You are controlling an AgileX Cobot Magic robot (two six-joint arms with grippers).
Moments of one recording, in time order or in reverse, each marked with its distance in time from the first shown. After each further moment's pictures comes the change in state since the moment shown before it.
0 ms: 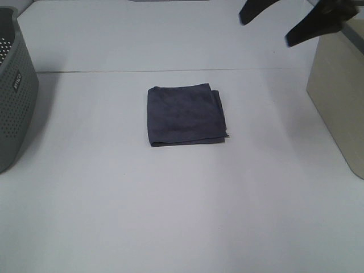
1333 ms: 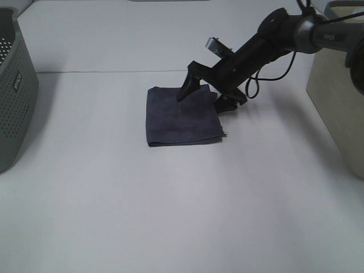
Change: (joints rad) left arm 0.000 0.000 0.000 0.002 0.000 0.000; right arm 0.103 0.793 -0.484 0.163 -0.079 -0.015
